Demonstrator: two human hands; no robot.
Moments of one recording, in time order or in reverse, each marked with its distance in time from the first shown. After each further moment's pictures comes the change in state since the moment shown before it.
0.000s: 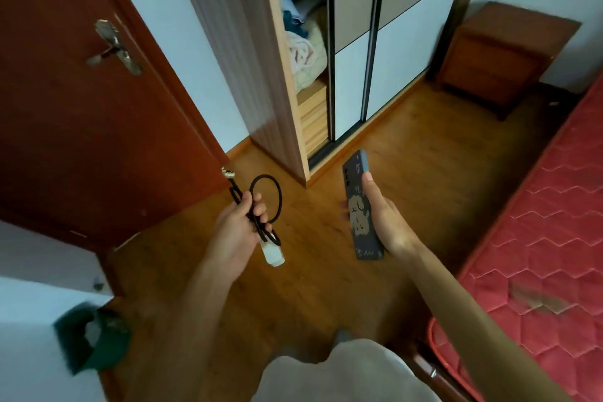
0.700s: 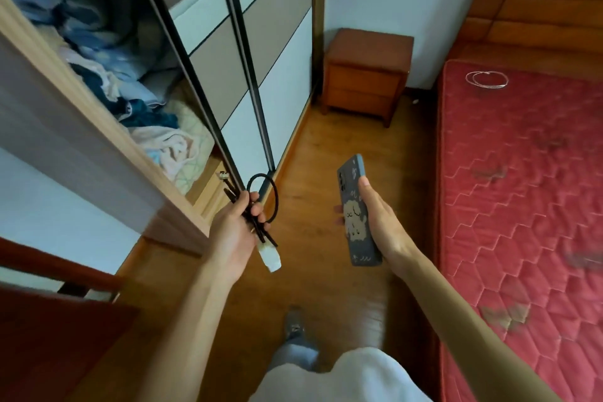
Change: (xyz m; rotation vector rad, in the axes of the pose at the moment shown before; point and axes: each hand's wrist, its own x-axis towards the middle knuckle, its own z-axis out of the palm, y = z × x) left_hand 0.330 0.087 0.228 0.125 -0.436 -0.171; right_hand 0.224 -0.133 -0.122 0.189 0.481 -0.046
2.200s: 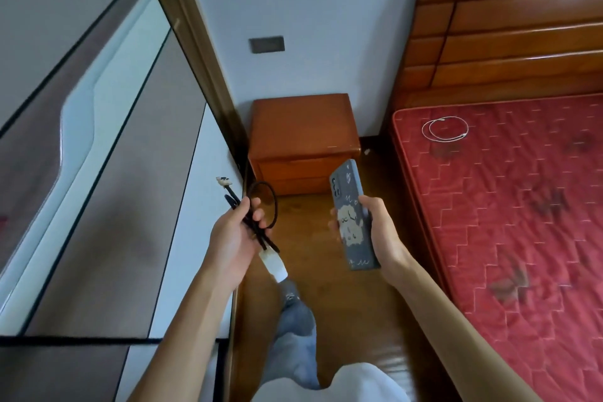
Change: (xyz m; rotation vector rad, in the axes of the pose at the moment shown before) left_hand 0.672 0.146 0.367 0.195 -0.255 -0.188; right_hand 0.622 -0.236 -0.218 0.413 0.261 0.077
